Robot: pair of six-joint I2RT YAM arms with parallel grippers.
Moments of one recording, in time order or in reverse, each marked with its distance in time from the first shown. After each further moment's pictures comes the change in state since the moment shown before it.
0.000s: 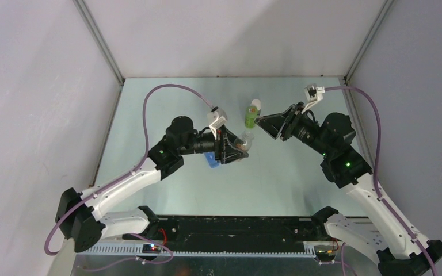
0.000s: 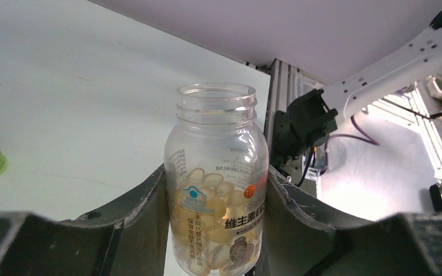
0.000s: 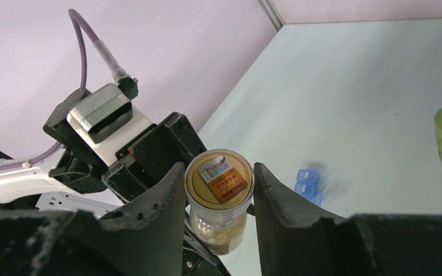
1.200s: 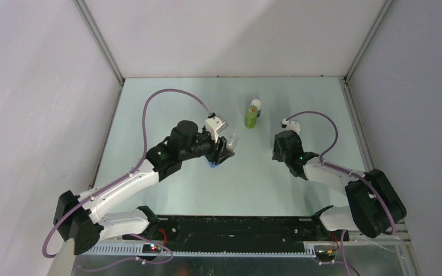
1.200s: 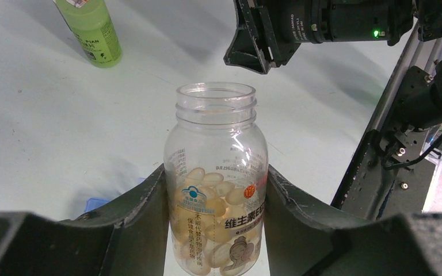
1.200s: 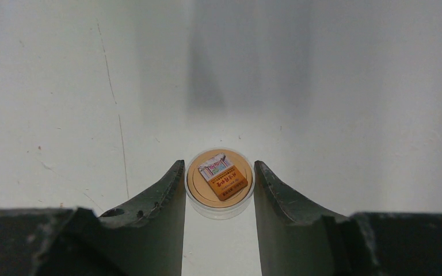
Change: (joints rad) left arm 0.000 -0.034 -0.018 -0.328 -0.361 0.201; right arm -0.020 0.476 -0.401 0.084 0.684 -0.214
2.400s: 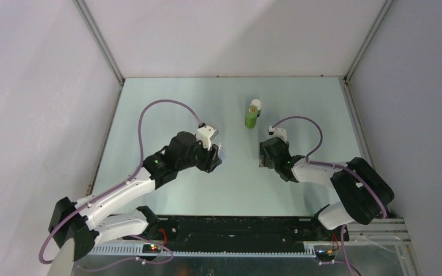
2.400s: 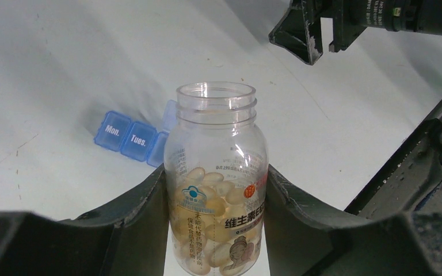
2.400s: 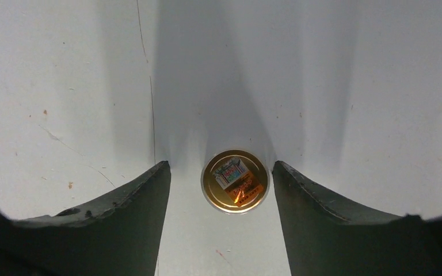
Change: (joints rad) left arm 0.000 -0.072 -0.130 -0.097 -0.195 -0.095; right arm 0.141 0.140 -0.012 0.072 0.056 0.054
